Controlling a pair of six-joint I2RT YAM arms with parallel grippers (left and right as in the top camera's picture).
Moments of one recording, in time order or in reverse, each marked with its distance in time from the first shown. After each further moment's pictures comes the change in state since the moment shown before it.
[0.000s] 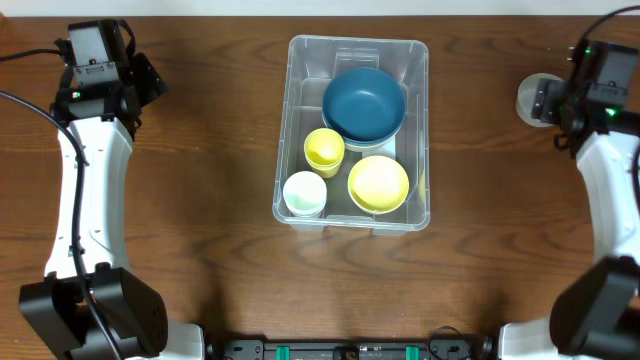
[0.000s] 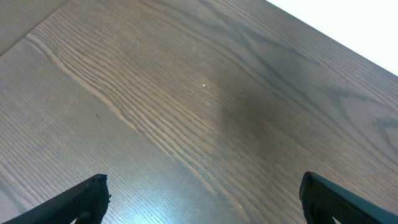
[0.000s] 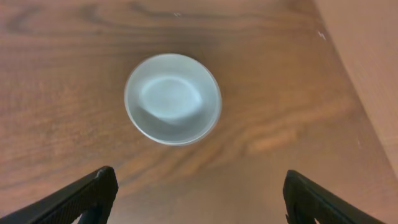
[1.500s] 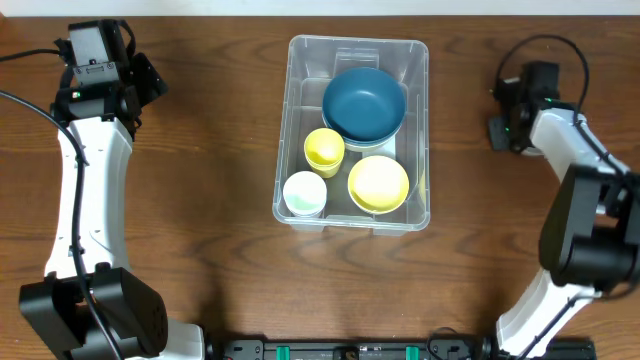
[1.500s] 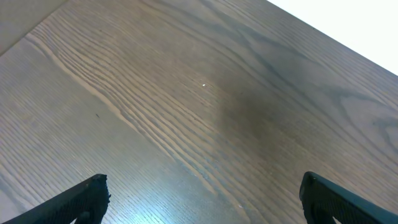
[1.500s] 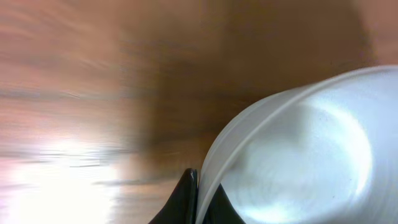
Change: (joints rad) left arm 0.000 0.000 0.000 0.000 0.000 0.000; right arm 0.107 0.283 0.009 -0.034 -0.108 -0.175
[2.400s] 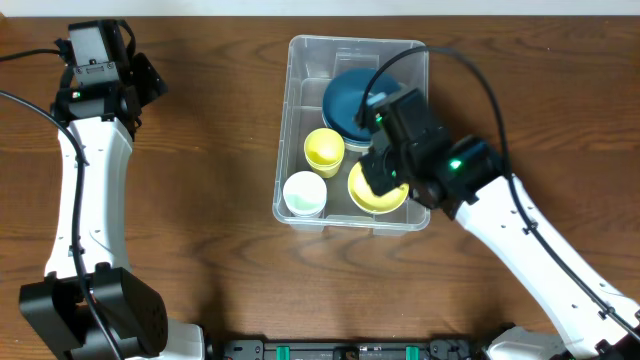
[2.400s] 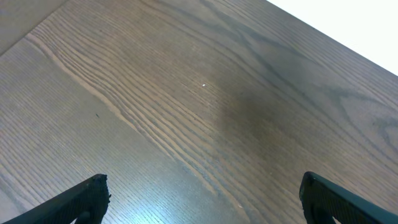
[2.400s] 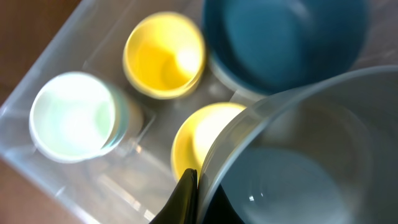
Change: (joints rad) left arm 0.000 0.000 0.000 0.000 0.000 0.000; right arm 0.719 -0.461 0.019 -0.383 -0.124 0.400
